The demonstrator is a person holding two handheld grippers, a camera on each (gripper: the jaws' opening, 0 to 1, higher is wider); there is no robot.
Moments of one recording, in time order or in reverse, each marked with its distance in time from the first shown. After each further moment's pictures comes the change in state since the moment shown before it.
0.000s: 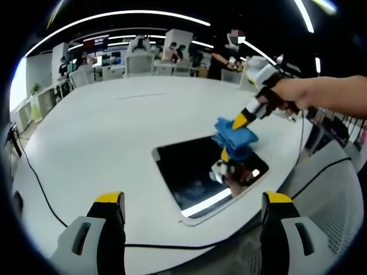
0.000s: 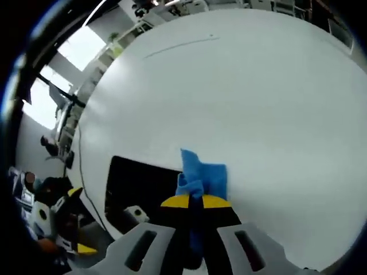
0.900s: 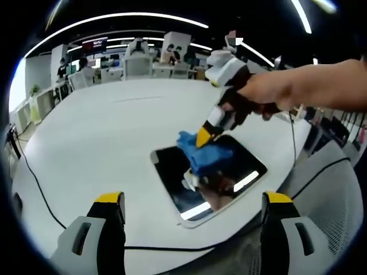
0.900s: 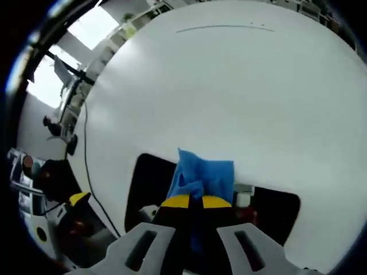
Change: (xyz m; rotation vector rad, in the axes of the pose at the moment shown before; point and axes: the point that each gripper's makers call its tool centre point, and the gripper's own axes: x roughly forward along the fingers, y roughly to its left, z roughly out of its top) left arm 0.001 -0.002 0.003 0.009 -0.019 -0.011; right arm 0.048 0.105 0.005 -0.105 0.089 0.053
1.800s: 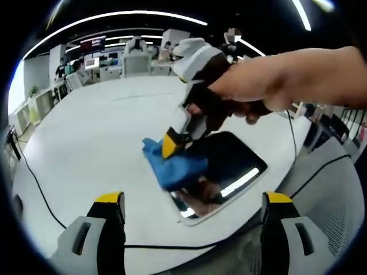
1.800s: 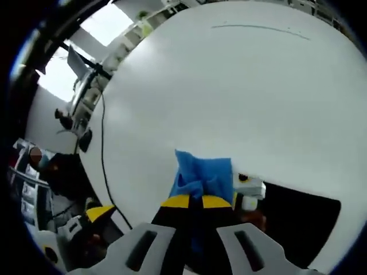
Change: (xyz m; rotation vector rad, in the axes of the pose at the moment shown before) left arm 0.002 0.000 -0.004 0.010 0.023 0.000; right arm 0.022 0.065 -0.004 -0.057 -0.005 0.092
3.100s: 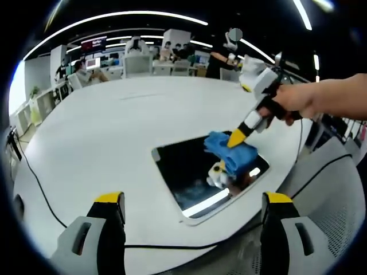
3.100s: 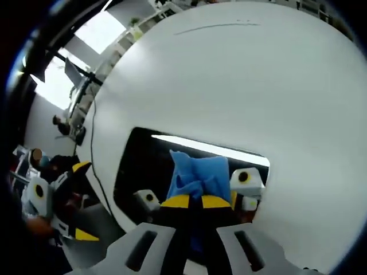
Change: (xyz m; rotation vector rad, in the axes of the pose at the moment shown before) left arm -0.002 0.003 -0.001 0.002 0.001 0.010; right arm -0.070 -0.123 -0.057 0.070 -0.034 -0.038
